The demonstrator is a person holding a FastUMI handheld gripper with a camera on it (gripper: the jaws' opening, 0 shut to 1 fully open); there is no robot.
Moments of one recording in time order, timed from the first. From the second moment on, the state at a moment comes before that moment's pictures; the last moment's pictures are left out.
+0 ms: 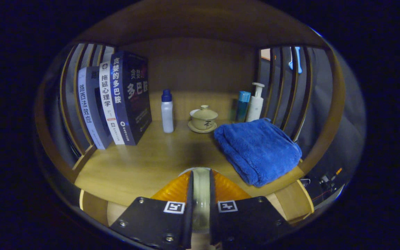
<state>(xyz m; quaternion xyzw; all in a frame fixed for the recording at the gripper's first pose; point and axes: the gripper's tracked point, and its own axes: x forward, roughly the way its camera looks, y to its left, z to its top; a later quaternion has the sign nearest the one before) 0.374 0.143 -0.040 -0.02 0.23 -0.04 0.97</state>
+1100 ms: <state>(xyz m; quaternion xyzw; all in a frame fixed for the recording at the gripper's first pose) 0.458 0.134 -0.043 0.03 0.18 -0.01 0.98</state>
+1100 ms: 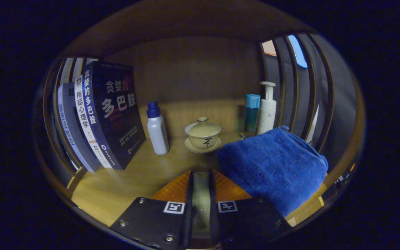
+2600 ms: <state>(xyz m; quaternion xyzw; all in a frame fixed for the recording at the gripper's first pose) 0.390 0.124 0.037 0.01 0.00 -0.02 1.00</state>
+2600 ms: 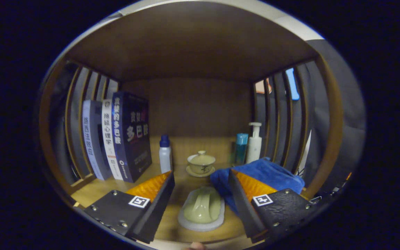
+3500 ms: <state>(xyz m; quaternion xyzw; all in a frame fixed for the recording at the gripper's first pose) 0.157 0.130 -0.018 0.04 0.01 -0.03 1.00</state>
